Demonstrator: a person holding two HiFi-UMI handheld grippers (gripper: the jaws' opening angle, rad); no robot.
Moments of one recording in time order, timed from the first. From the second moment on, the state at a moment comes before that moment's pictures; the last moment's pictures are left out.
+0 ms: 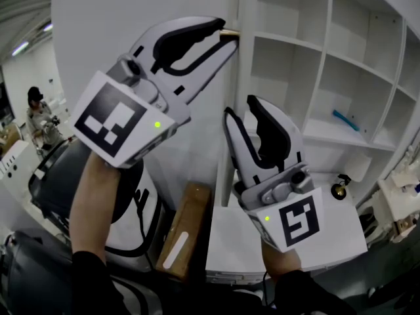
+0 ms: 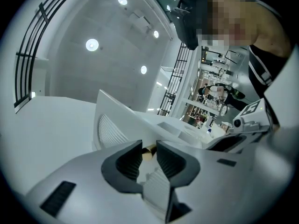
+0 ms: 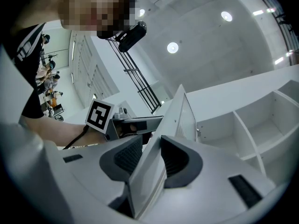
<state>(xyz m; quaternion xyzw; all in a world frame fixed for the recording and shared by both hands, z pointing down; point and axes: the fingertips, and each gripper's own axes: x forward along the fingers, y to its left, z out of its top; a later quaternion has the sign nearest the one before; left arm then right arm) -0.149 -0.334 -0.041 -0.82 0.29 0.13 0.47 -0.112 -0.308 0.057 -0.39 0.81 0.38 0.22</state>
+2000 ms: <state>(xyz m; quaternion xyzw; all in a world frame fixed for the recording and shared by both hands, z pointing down) 0.067 -0.384 -0.038 -0.80 0.39 0.11 0.45 0.090 -0.376 0.055 -0.39 0.84 0.28 0.27</state>
